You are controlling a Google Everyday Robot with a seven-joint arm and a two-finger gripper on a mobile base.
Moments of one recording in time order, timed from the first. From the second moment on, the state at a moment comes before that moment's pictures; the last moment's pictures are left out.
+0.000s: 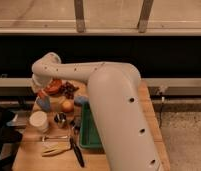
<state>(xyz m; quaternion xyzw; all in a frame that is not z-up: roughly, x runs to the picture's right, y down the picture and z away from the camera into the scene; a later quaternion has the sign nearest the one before) -0.335 -0.011 0.828 -0.30 -0.13 0.49 0.81</state>
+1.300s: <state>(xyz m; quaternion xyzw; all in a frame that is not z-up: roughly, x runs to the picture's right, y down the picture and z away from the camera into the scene) -0.335 0.006 0.864 -0.32 -0.12 0.50 0.79</state>
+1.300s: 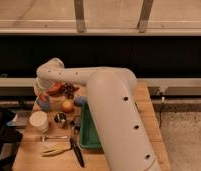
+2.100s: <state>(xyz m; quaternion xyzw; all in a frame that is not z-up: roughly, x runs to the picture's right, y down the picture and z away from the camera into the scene) -0.327 0.023 0.874 -0.32 -0.14 0.52 0.78</state>
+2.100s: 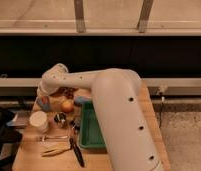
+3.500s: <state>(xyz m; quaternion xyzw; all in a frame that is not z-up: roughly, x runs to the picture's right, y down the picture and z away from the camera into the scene) -0.334 0.034 0.870 -0.33 -0.14 0.52 0.77</state>
